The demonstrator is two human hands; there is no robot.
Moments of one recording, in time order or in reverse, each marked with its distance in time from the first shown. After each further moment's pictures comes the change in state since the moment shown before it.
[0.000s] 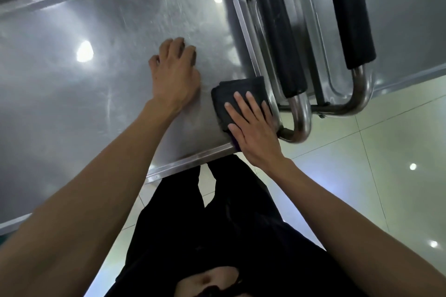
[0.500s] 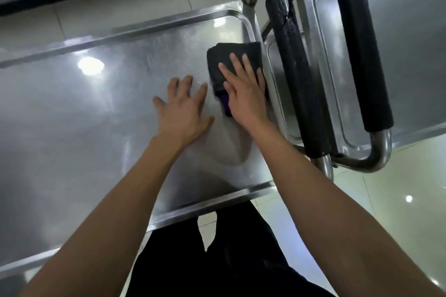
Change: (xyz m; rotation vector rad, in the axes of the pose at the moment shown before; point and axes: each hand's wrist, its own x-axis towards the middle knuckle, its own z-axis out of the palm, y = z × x) left_hand 0.026 -0.034 -0.013 0.144 -0.216 -0.034; right_hand 0.201 -0.020 -0.045 0.167 0.140 0.112
